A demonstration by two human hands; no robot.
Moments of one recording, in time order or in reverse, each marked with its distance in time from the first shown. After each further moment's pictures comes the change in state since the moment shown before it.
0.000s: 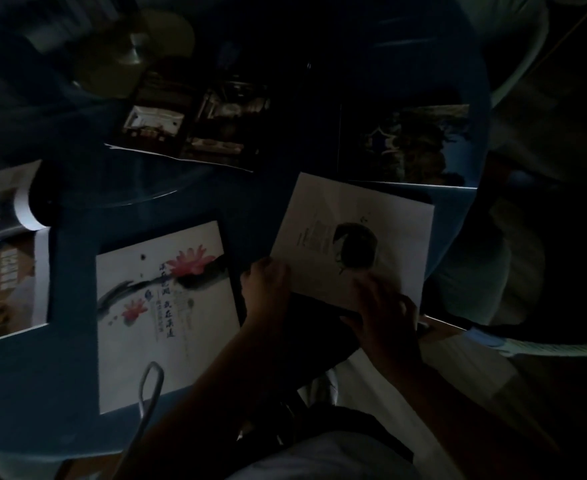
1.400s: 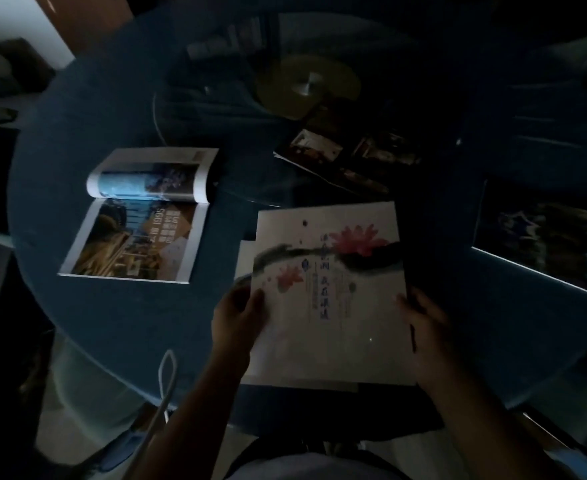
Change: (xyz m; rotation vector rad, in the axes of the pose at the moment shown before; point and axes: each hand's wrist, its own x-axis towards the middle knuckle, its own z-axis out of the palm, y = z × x) left_hand 0.016 -0.135 -0.216 -0.570 0.282 -0.013; right_hand 0.081 -0.202 -0.073 1.377 -0.264 0.565
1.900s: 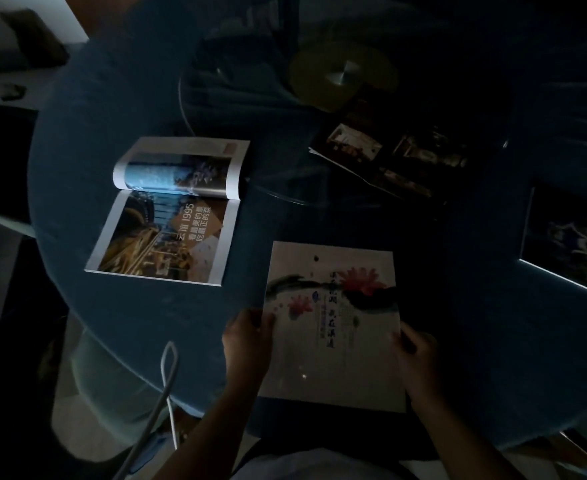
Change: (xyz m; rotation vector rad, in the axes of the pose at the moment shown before) left_hand 0.038 -0.037 -0.045 0.614 0.142 0.144; right_hand 0.021 0.083 0.050 -0.574 0.149 -0.030
